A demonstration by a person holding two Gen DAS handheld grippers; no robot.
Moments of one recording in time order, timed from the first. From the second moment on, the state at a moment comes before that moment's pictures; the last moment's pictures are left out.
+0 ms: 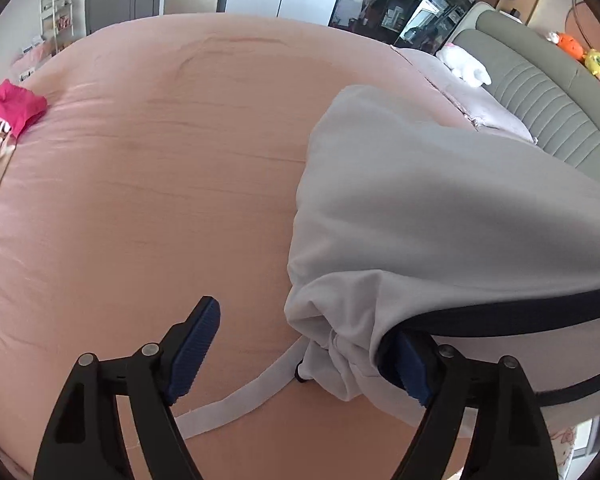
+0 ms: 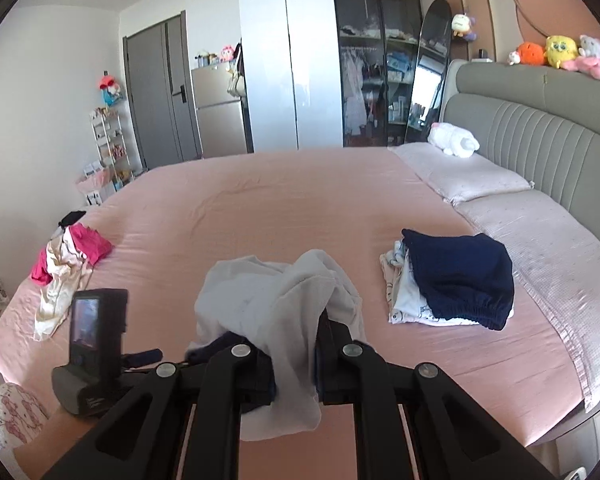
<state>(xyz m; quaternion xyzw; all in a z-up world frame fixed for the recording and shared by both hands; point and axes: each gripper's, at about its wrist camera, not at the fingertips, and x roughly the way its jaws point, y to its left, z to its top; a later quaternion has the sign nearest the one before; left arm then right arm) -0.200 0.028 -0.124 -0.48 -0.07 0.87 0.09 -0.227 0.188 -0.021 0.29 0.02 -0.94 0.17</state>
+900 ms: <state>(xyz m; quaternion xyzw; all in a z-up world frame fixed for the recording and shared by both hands) -0.182 -0.018 -0.071 -0.37 -0.05 0.93 -0.03 -0.219 0.181 -0.060 0.33 0.05 -0.93 0.17</state>
